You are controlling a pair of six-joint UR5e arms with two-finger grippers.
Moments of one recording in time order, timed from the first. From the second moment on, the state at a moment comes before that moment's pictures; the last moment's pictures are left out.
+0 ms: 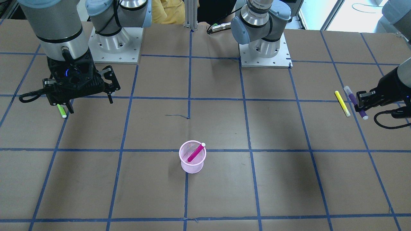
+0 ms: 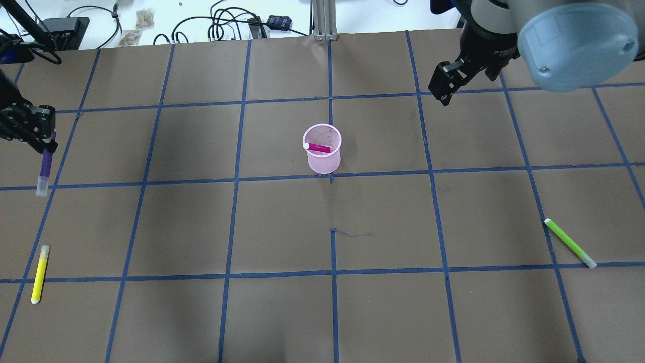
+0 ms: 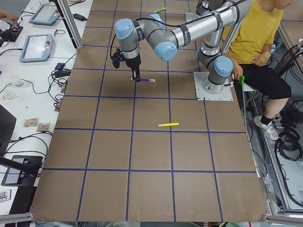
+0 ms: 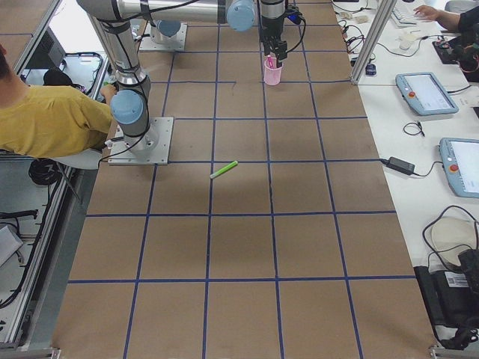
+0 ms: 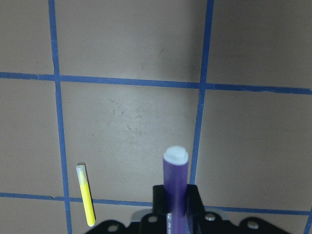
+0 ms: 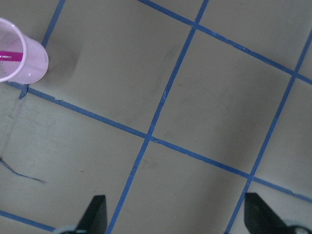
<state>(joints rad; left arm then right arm) -1.09 -1.73 -1.55 -1.54 1.67 0.43 1.61 -1.48 1.52 -1.73 -1.66 -0.29</state>
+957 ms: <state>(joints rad) -1.20 -1.69 -1.55 -1.53 1.57 0.36 1.61 -1.48 1.44 -1.58 -1.61 -0.09</state>
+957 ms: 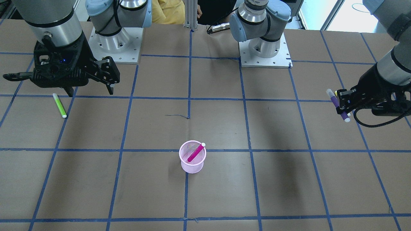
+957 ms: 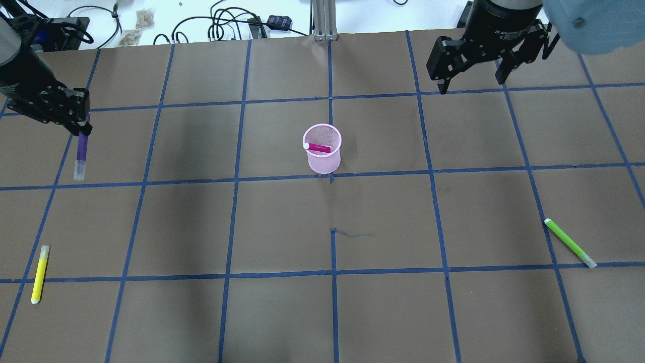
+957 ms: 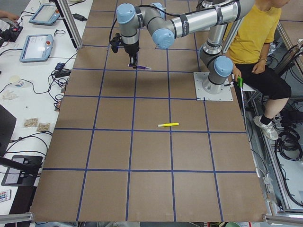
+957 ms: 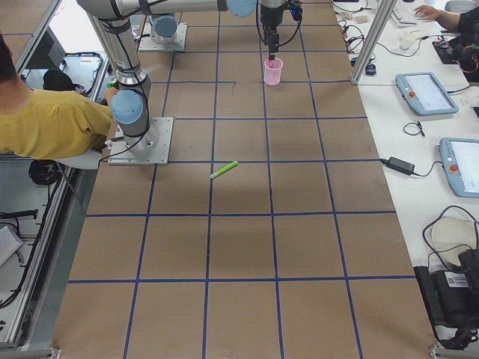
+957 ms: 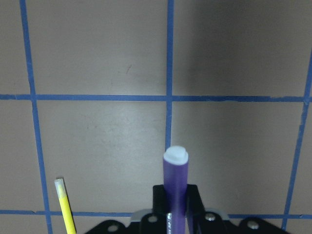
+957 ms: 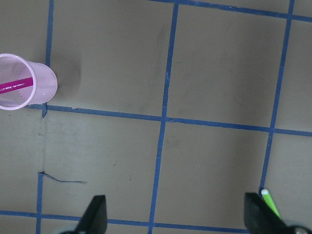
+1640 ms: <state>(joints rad) -1.47 -1.71 -1.57 -1.28 1.50 0.12 1.61 -1.48 1.46 -1.58 -1.61 -0.09</state>
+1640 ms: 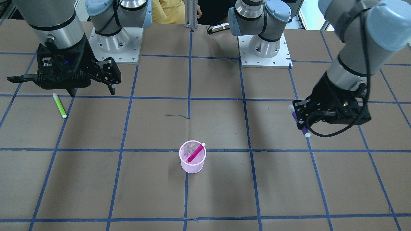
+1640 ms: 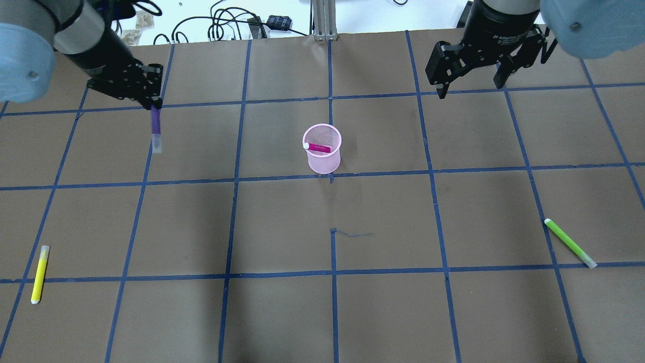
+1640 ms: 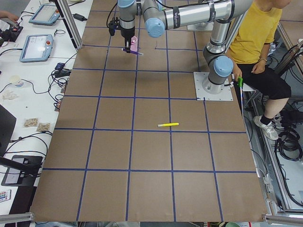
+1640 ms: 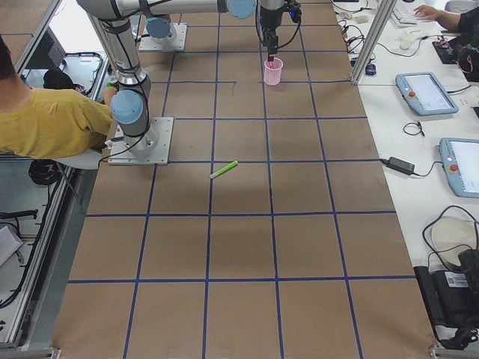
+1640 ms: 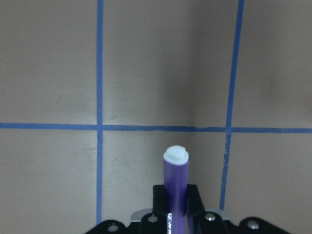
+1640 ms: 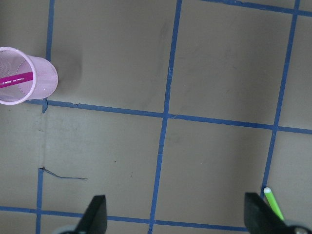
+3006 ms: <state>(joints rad) -1.83 -1.93 -1.80 -0.27 1.45 -0.39 1.61 -1.48 1.46 -1.59 -1.61 -0.10</state>
